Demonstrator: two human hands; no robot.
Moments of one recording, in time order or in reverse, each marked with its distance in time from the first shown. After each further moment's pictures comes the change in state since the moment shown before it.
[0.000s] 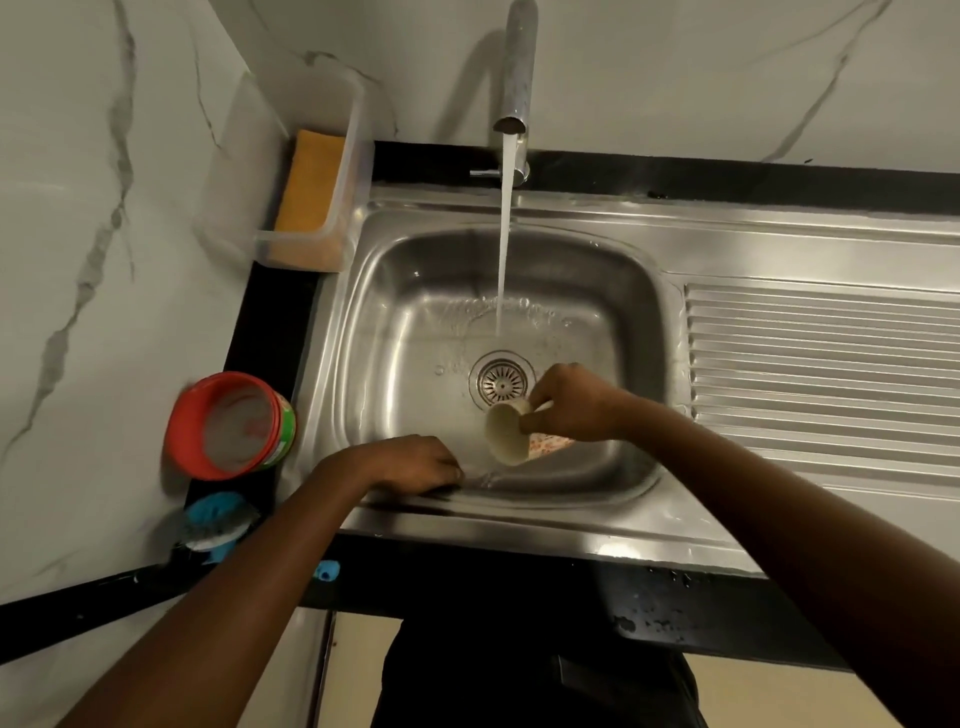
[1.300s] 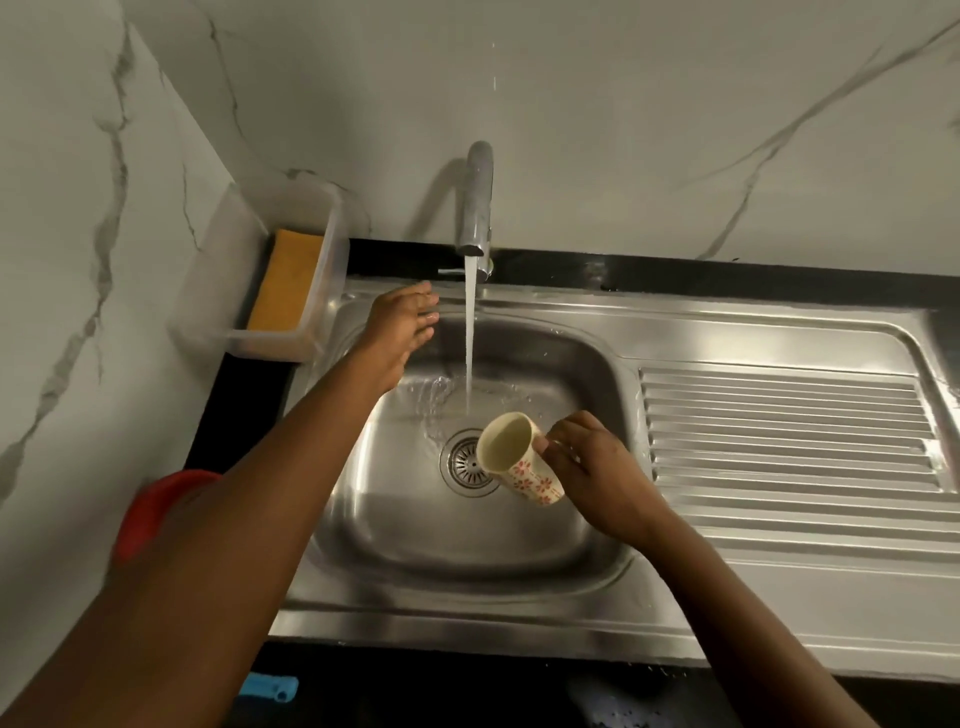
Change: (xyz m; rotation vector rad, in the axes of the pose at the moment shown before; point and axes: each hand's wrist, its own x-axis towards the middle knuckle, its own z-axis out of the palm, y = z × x) left_hand 0.045 0.059 -0.197 -1.358 0.777 0.249; right_hand -0.050 0.020 -0.021 0.281 0.458 0.032
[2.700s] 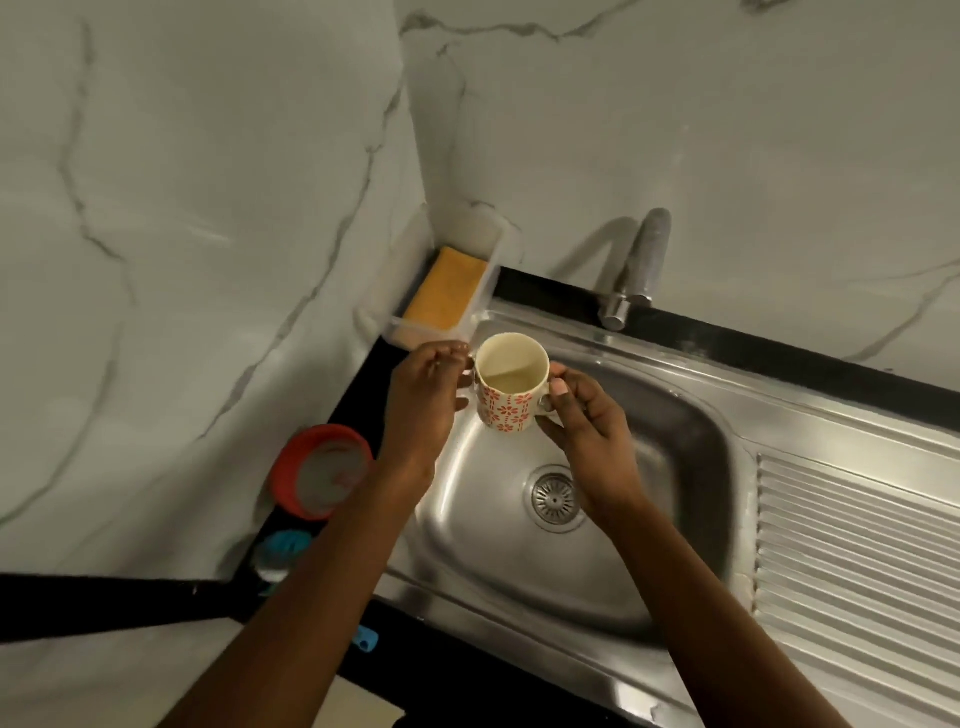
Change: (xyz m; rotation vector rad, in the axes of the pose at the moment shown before) left_hand -0.165 0.008 -0.079 -0.030 0.395 0.287; right_hand 0.060 -0.127 0.058 0.957 0.007 -0.149
